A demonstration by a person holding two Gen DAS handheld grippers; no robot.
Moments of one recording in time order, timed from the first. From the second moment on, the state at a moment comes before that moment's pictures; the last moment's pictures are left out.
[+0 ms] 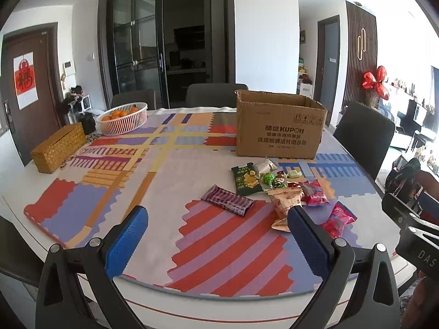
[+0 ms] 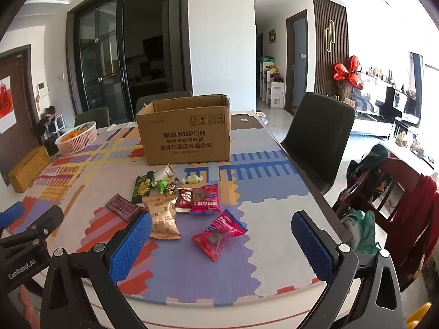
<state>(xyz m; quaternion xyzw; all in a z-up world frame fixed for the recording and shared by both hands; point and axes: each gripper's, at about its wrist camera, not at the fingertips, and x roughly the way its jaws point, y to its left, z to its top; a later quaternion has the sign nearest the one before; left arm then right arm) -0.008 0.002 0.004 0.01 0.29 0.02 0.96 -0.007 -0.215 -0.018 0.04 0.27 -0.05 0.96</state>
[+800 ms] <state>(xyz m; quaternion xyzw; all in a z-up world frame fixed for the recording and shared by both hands) -0.010 0.001 0.007 0.01 0.28 0.02 0.96 -0.012 -0.214 -0.014 0.03 0.26 -0.05 0.96</state>
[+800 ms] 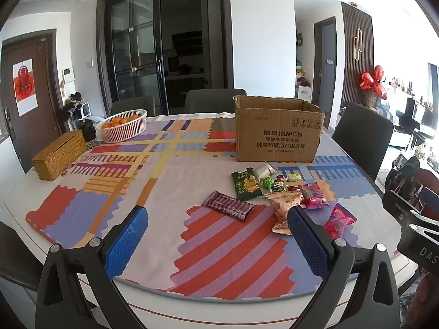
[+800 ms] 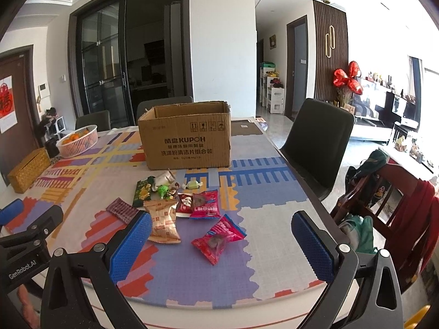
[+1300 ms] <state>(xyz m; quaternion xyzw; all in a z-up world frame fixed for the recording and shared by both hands) -0.011 -0.001 0.011 0.01 0.28 0.02 0.96 -0.011 -0.213 -0.013 0.03 0.26 -0.05 0.96</state>
